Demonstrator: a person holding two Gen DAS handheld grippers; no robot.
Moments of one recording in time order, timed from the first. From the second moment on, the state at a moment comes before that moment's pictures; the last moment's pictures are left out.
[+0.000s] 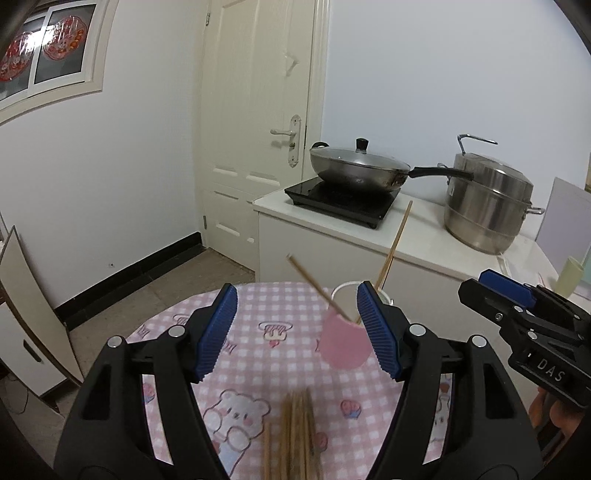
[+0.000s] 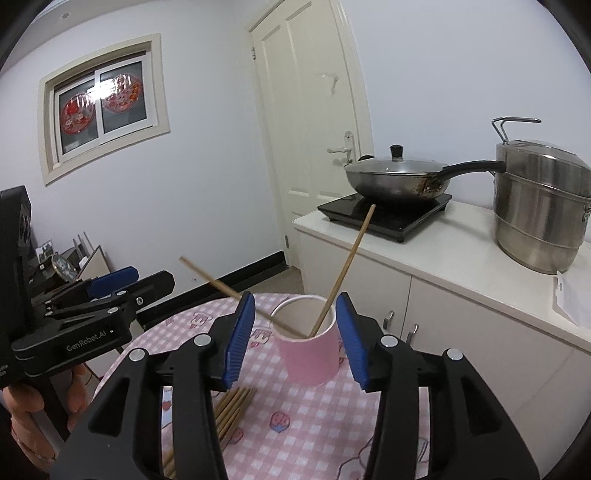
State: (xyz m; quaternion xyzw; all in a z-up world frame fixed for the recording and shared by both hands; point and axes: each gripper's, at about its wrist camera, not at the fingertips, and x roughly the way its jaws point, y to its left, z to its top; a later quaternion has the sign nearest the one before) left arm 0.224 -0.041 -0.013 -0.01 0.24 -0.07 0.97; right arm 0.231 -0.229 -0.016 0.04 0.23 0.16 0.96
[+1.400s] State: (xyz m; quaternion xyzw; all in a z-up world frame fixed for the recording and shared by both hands) left arm 0.251 0.000 -0.193 0.04 0.52 -0.05 0.85; right arm 0.241 -0.161 -0.137 0.02 0.44 0.19 0.88
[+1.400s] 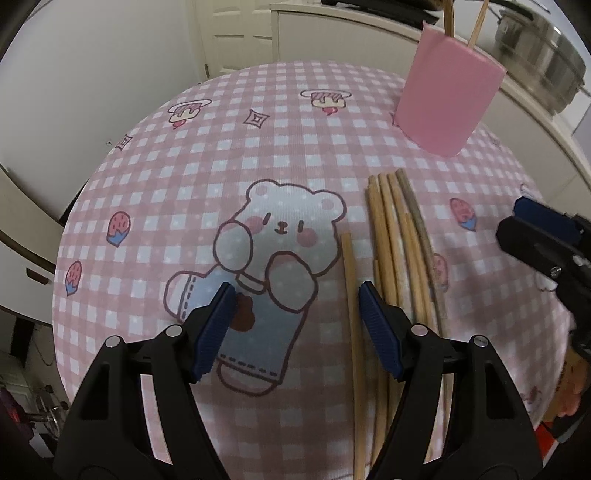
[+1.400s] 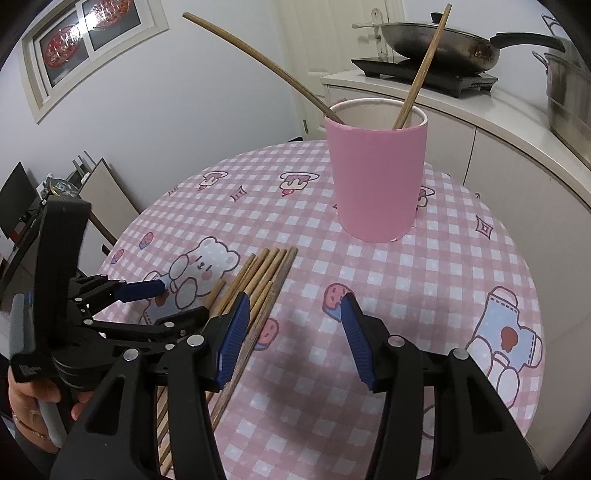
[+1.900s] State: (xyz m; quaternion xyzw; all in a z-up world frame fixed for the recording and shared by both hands) left arm 0.253 0.014 -0.190 0.03 0.50 -0.06 0.86; right arm 0.275 -0.136 -0.168 -0.03 0.51 0.17 0.84
